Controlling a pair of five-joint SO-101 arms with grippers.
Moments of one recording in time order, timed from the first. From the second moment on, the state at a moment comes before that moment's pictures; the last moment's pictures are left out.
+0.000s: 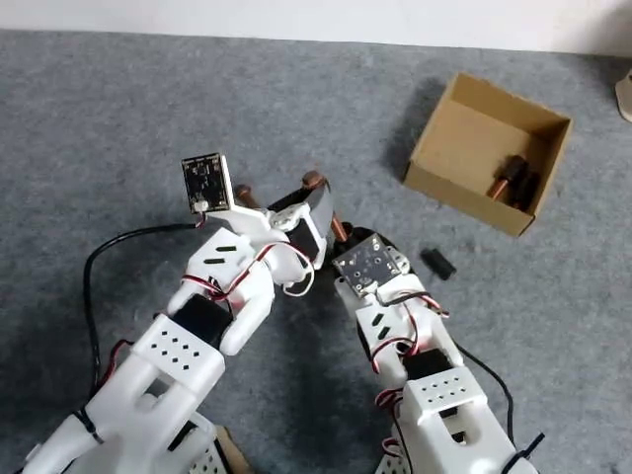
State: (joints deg) left arm 25.2 -47.3 61.2 9.6 41.8; right arm -21.9 -55.2 89.5 -7.9 25.1
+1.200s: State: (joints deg) left arm 23.3 -47.1 66.6 -2.5 38.9; right arm -22.7 -55.2 89.5 -7.9 25.1
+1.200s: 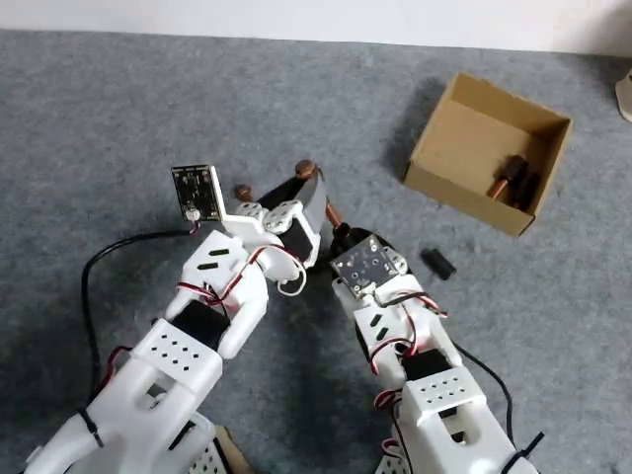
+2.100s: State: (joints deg) left arm 25.2 -47.1 66.6 -1.1 38.9; right arm -22.0 -55.2 89.5 -3.3 22.1
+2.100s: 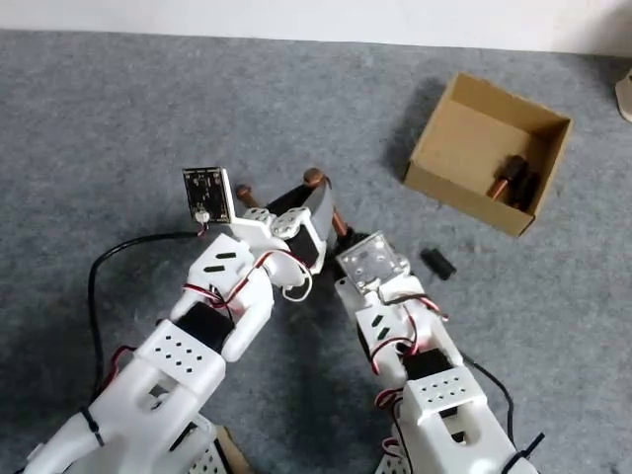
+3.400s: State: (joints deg) left arm 25.1 -47.1 69.2 -6.0 31.0; right arm -25.2 -55.2 87.3 -1.8 18.4
